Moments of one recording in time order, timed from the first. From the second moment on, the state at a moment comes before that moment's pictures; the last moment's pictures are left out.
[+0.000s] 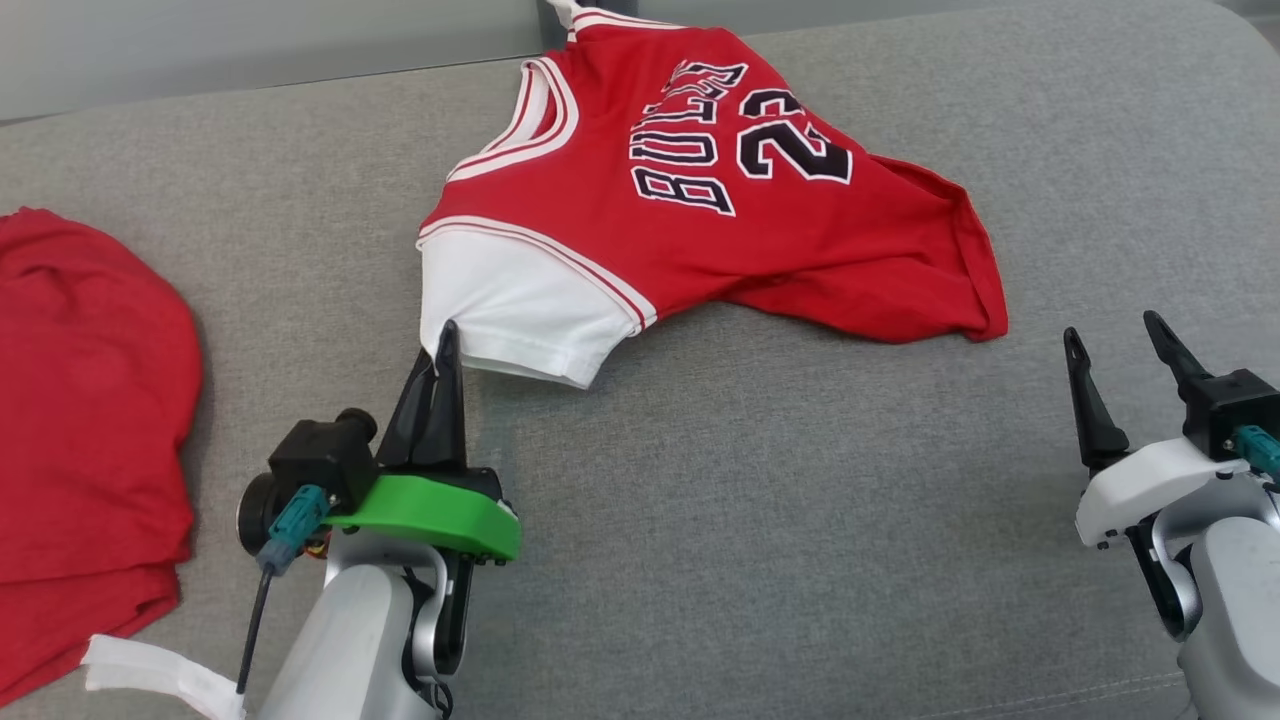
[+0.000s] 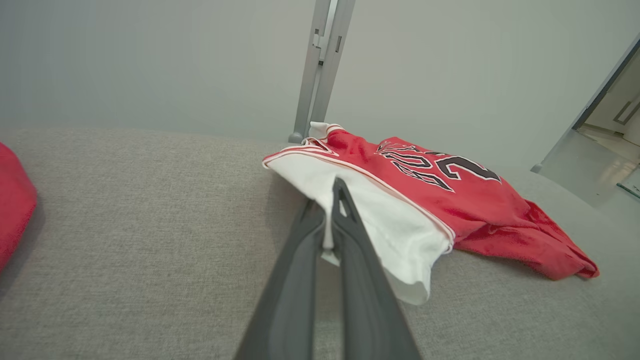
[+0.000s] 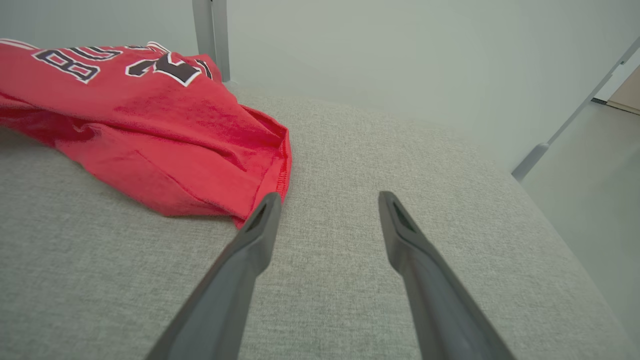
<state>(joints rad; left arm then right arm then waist) -0.31 0.05 -0.30 0.32 -0.40 0.03 -0.26 -0.30 -0.27 0.01 0.46 0.08 0.13 -0.26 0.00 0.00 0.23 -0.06</state>
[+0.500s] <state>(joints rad) -0.26 0.05 -0.27 0.24 -0.38 0.06 -0.26 -0.36 -0.27 0.13 0.64 0.10 0.13 -0.26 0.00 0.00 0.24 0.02</state>
